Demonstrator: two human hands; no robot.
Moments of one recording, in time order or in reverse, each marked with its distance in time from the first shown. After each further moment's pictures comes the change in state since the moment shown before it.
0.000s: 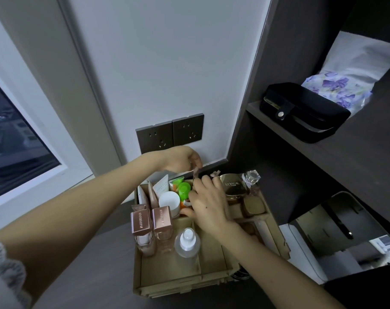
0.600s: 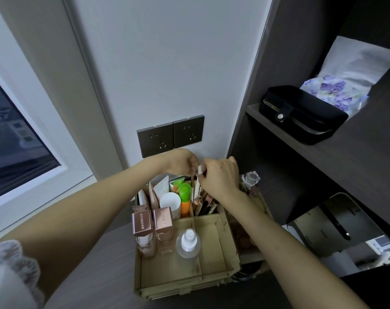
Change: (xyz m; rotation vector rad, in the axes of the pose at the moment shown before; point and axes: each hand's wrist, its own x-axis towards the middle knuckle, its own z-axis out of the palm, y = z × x) left_hand 0.004 -0.005 0.005 0.044 0.026 -0.002; right_hand 0.041 0.032 -0.029 0.225 0.038 0.250
